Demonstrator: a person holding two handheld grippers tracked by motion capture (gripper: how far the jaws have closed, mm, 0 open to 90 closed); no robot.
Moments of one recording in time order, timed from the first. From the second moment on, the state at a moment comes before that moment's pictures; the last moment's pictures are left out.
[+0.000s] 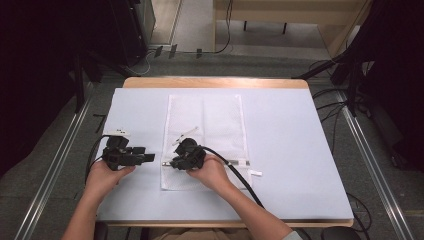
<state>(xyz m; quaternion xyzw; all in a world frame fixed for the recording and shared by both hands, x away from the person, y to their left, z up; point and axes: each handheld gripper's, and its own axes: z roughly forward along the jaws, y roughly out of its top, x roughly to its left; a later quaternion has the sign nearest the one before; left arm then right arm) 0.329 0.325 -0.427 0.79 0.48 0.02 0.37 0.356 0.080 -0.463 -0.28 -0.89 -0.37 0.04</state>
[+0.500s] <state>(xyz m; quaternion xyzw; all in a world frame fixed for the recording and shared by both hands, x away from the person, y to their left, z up) 0.329 0.327 -0.427 0.79 0.48 0.02 0.38 0.359 0.093 -0.464 -0.28 -0.88 -0.38 0.06</state>
